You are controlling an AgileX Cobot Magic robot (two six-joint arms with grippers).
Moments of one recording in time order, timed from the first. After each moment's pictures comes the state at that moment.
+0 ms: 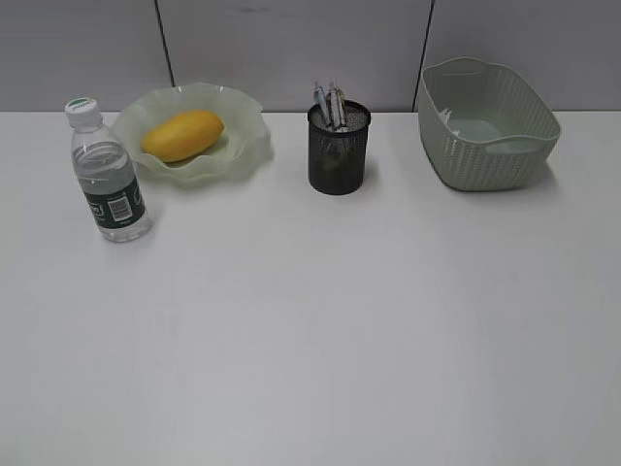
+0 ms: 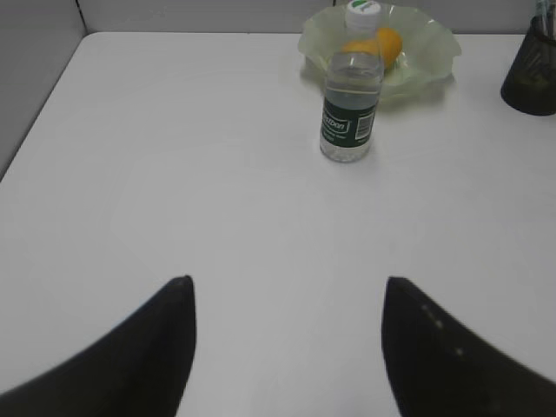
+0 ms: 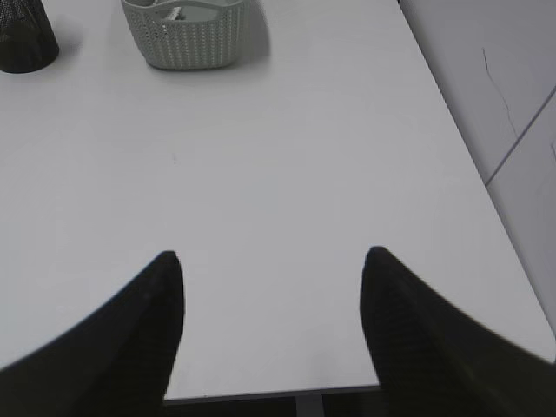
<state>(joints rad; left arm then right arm) -0.11 -0.01 -0.53 0.06 1.07 -0.12 0.01 -0.01 -0.50 -0.07 1.04 0.00</state>
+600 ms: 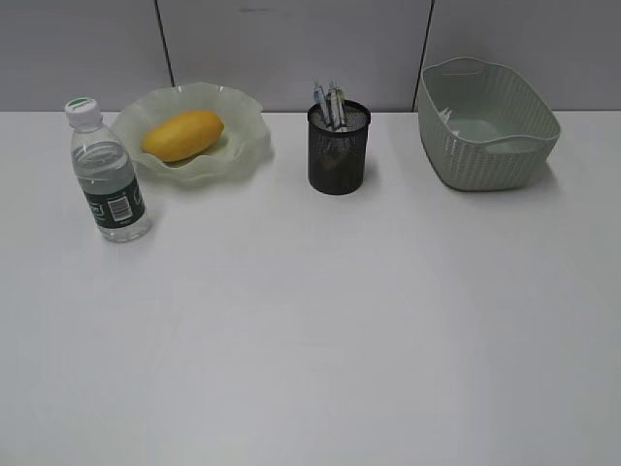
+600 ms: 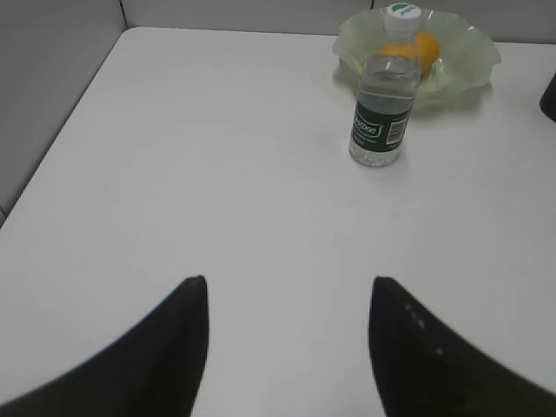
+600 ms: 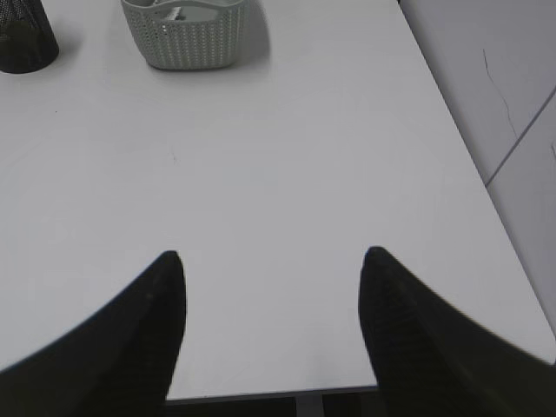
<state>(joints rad) -0.03 -0.01 -0.53 0.06 1.07 -0.12 0.01 -0.01 -0.50 -0.07 1.04 0.00</state>
